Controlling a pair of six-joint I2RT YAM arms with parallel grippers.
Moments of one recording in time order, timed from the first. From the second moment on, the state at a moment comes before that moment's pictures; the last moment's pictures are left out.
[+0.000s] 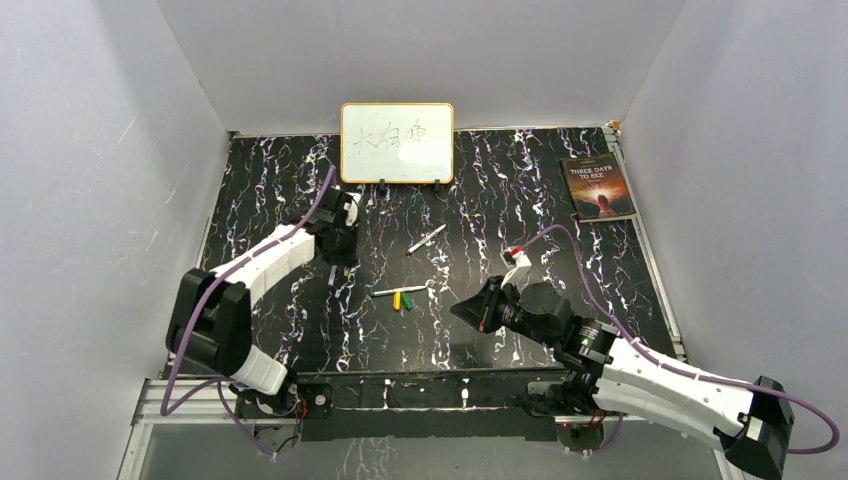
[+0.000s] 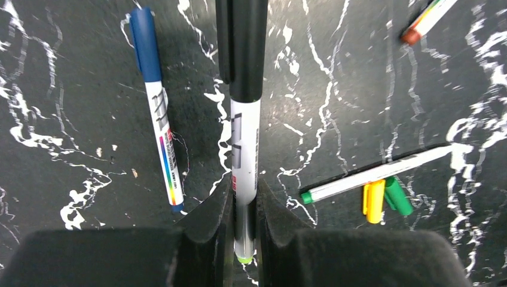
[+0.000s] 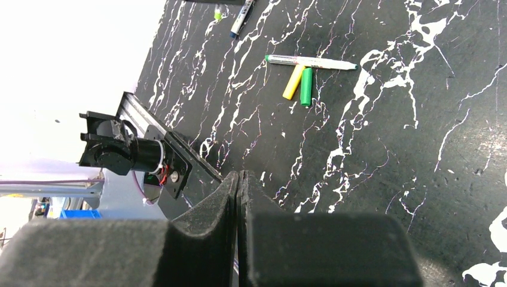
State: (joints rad) left arm -0.40 1.48 0.98 -0.57 -0.01 -0.23; right arm 0.97 0.64 0.38 -0.04 0.05 0.82
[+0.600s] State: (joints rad) left arm -0.39 1.65 0.98 -0.64 -0.05 -0.18; right arm 0.97 0.62 0.36 -0.06 0.05 0.82
